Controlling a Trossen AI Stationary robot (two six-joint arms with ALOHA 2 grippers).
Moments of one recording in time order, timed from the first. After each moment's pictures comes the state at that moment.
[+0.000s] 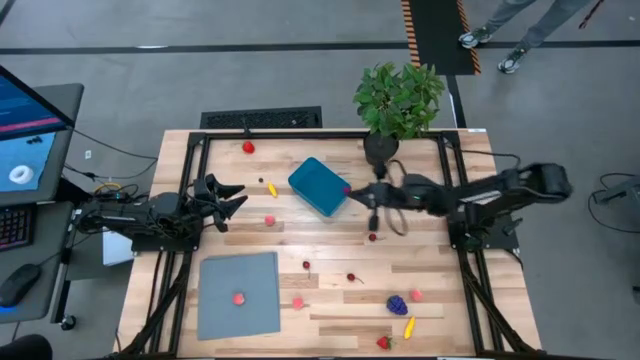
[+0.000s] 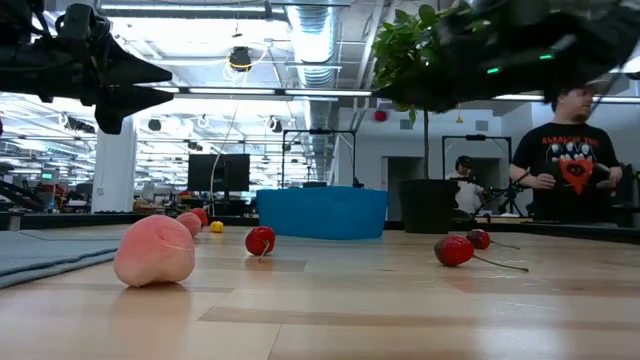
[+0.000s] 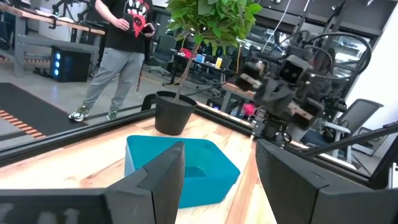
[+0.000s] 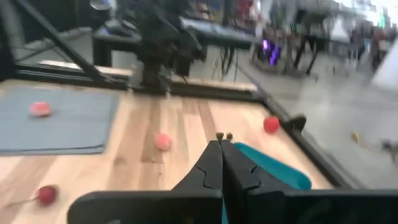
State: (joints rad) left arm -0.07 0.01 0.01 0.09 -0.45 -0.29; right arm -0.11 1.35 0.45 0.76 0.03 -0.22
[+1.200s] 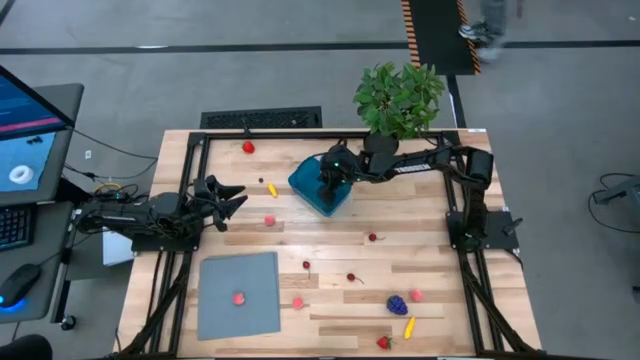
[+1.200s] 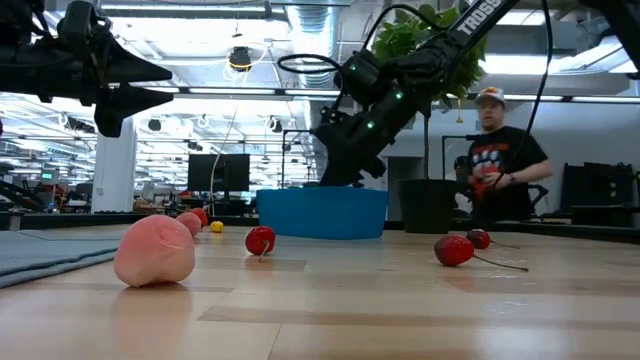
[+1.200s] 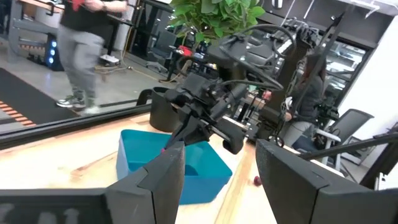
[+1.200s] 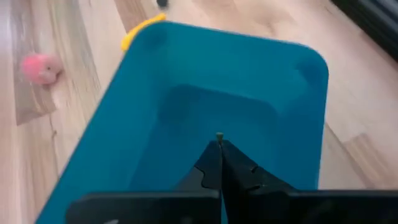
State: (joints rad) left arm -0.07 0.01 0.01 0.09 -0.44 -0.36; right arm -0.31 1.92 1.18 -0.05 -0.02 0.07
